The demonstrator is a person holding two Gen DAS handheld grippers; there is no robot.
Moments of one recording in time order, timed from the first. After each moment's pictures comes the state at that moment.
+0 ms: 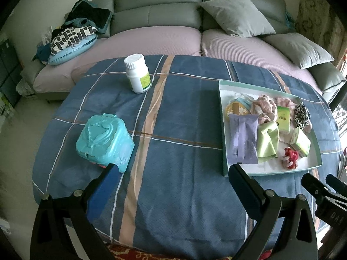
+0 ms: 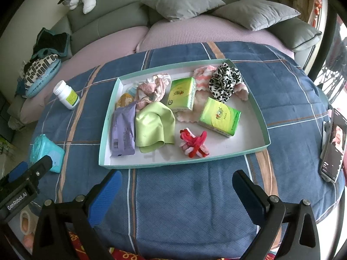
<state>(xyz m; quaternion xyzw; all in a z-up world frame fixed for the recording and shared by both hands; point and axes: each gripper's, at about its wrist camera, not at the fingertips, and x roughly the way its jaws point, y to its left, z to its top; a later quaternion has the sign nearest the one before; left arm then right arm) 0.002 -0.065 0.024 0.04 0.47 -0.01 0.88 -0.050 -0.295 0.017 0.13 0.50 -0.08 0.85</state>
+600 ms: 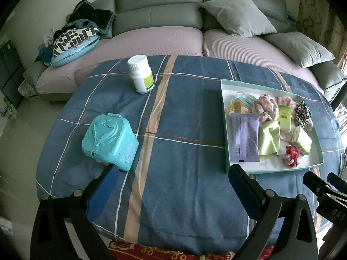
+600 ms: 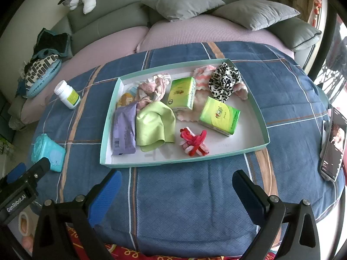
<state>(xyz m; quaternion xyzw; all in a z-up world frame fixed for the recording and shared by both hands) -0.001 -0.063 0.028 0.04 0.47 -0.01 0.88 -0.052 -0.295 0.018 0.13 0.50 -0.08 0.85</state>
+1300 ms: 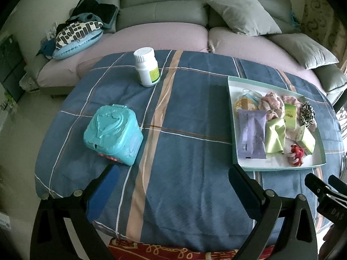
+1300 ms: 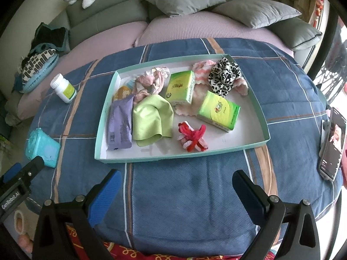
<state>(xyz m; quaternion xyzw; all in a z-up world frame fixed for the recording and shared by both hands) -0.003 -0.050 0.017 0.03 0.48 0.00 0.88 -0.051 -0.291 0.008 0.11 0.51 -0.09 0.85</state>
